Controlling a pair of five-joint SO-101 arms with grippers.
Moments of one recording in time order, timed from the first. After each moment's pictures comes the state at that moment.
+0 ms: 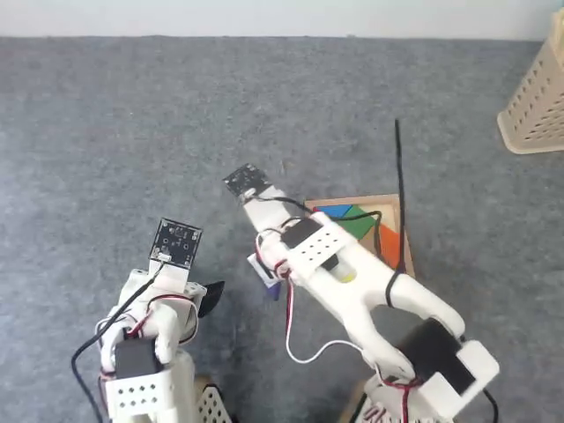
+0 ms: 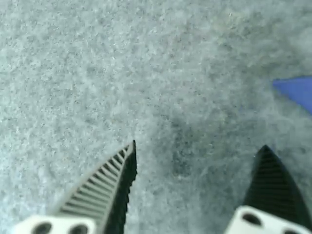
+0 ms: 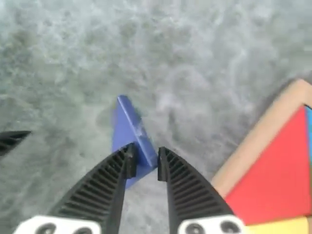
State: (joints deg) left arm -14.9 -103.4 96.8 72.6 -18.3; right arm -43.3 -2.6 36.2 48.6 -1.0
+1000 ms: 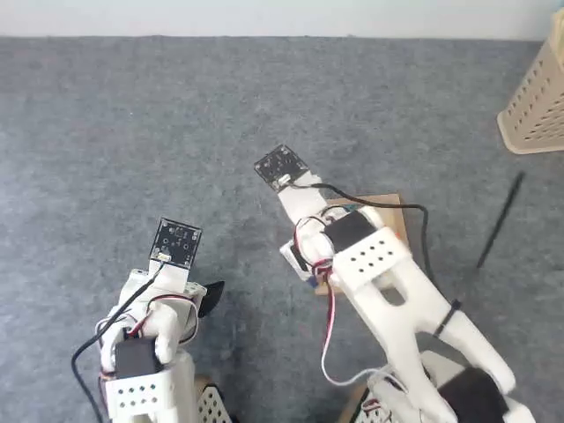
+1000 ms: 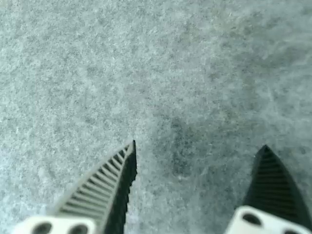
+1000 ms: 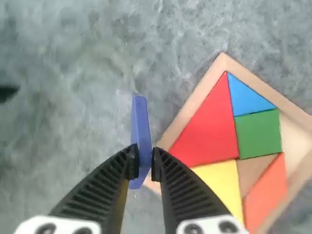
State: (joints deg) left arm -14.9 -103.4 96.8 72.6 -18.3; right arm -36.6 -23.5 37.5 64.4 8.9
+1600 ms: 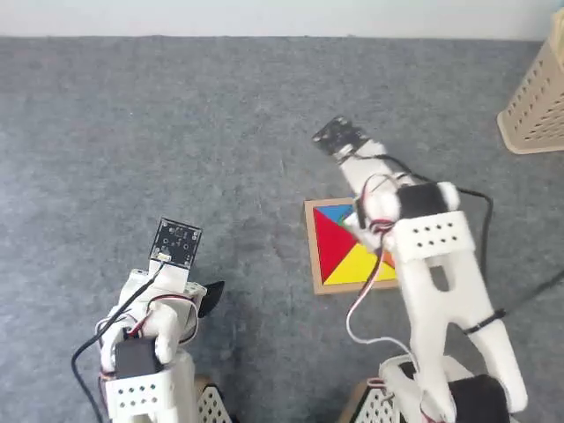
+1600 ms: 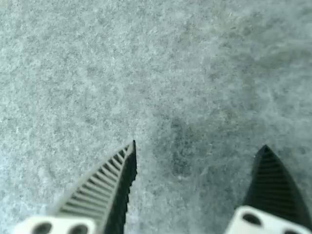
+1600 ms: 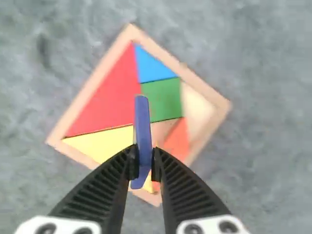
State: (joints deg) left arm -14.9 -103.4 96.8 72.6 -18.3; right arm -14.2 -24.4 29.0 72.0 30.5
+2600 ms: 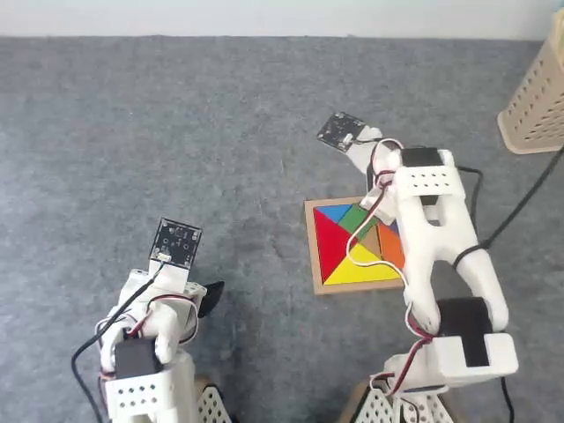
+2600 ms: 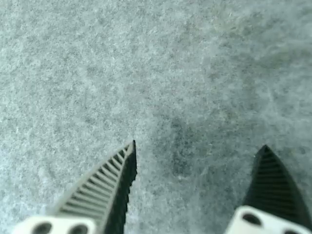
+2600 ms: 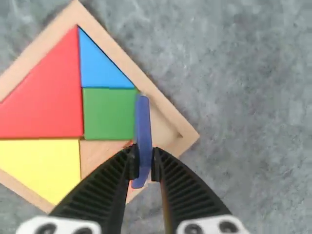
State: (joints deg) left arm -14.9 -103.4 96.8 72.6 -18.3; right arm -9.1 1.3 18.1 61.8 49.4
